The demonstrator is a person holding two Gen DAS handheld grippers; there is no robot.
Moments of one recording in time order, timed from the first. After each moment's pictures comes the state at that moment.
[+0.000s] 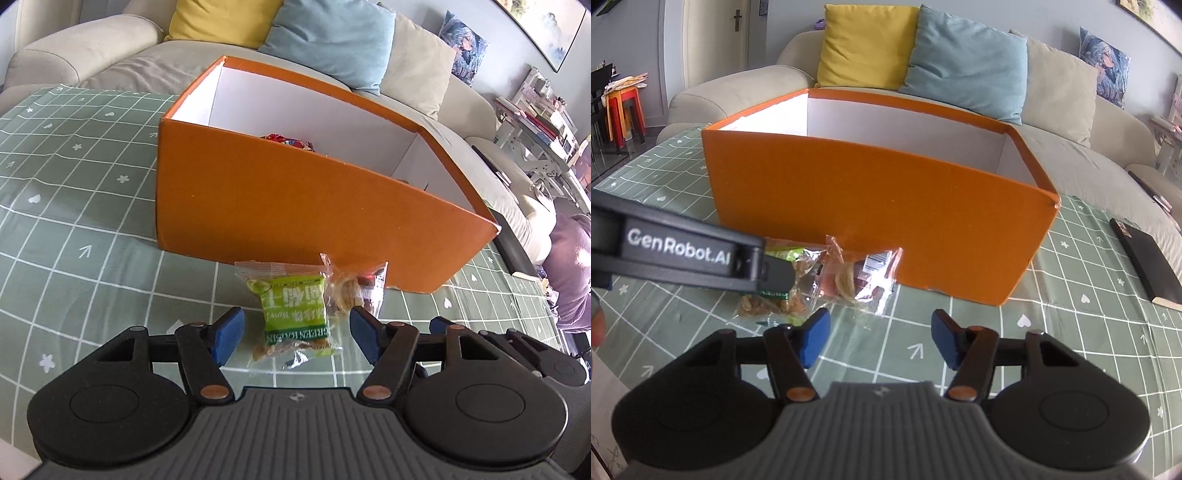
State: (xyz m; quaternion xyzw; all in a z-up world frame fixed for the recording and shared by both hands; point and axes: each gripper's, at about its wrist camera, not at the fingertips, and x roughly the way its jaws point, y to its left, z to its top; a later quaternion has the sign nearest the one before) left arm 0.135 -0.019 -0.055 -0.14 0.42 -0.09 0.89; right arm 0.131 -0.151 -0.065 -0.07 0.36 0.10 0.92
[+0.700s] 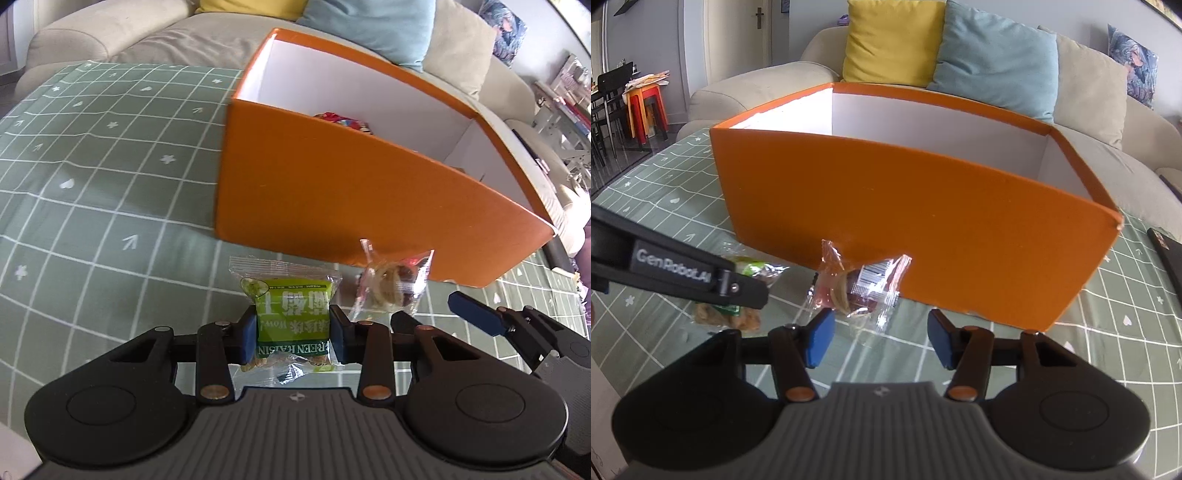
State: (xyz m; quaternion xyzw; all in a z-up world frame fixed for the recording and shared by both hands) left arm 0.147 0.013 -0.058 -0.12 0.48 -0.04 0.87; right arm 0.161 -0.136 -0.075 -0.07 0.36 0.15 0.92
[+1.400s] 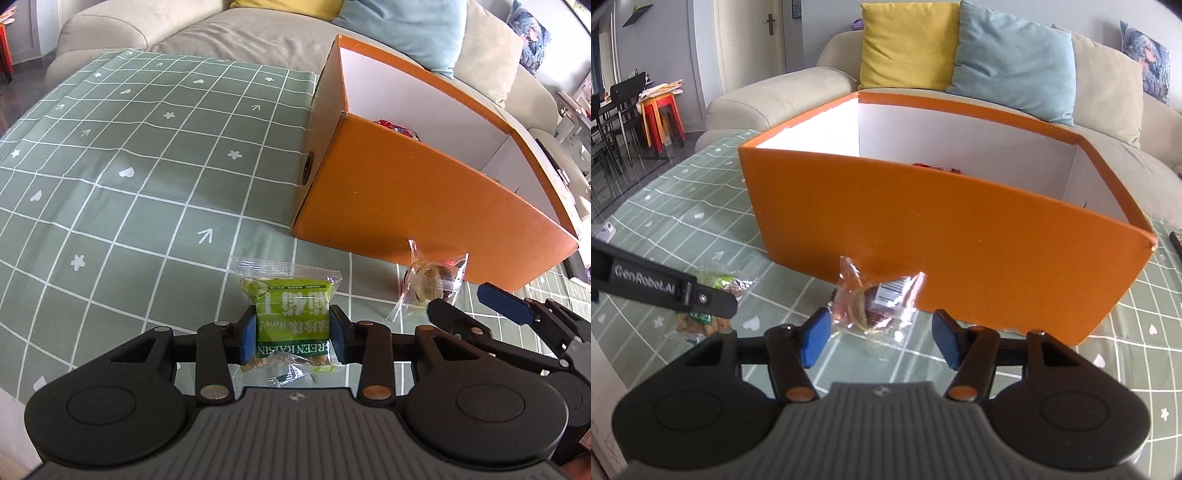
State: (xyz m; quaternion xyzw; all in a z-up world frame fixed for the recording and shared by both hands) left arm 0.141 0.055 -0.054 -0.13 0.49 -0.01 0.86; right arm 0.164 -0.118 -0.067 -0.05 0.37 0.18 0.91
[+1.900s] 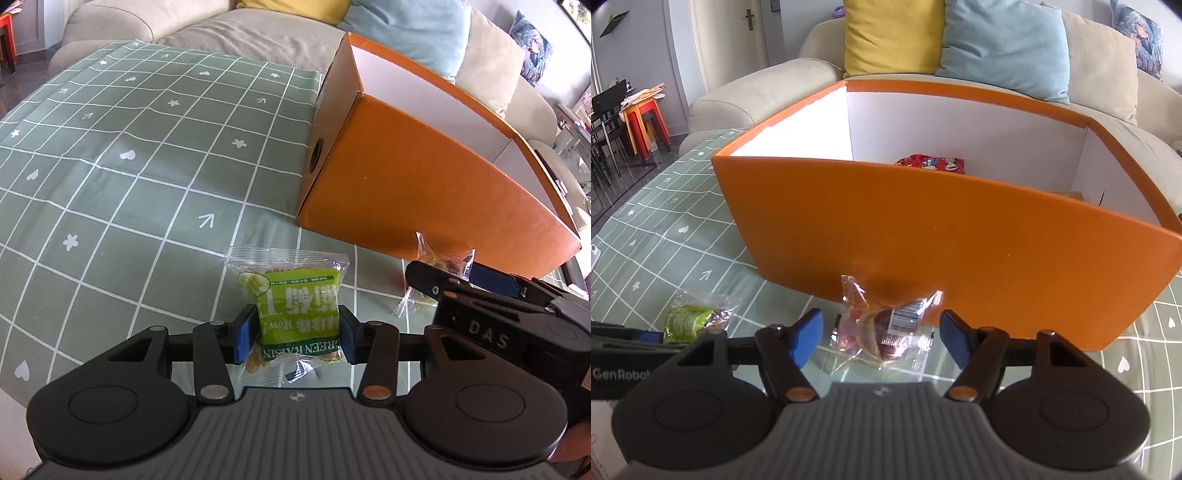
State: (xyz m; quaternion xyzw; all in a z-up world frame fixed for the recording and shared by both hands) left arm 0.132 0.059 -0.070 -0.15 0.47 -0.01 0.87; right arm 0.190 -0.101 -0.072 -0.03 0.39 0.15 0.91
